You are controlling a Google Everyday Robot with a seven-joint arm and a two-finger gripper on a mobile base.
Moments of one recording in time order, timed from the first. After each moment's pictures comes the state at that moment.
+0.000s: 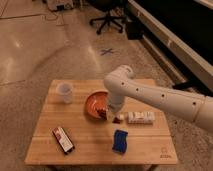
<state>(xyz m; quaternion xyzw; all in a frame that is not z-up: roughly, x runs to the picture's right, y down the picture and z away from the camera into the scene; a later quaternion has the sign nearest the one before) 0.052 0.143 0.734 -0.36 0.05 0.24 0.90</state>
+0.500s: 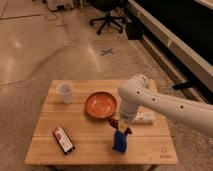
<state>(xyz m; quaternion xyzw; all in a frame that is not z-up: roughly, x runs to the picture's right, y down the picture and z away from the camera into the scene) 0.097 0.184 0.717 -0.39 0.07 0.26 0.88</state>
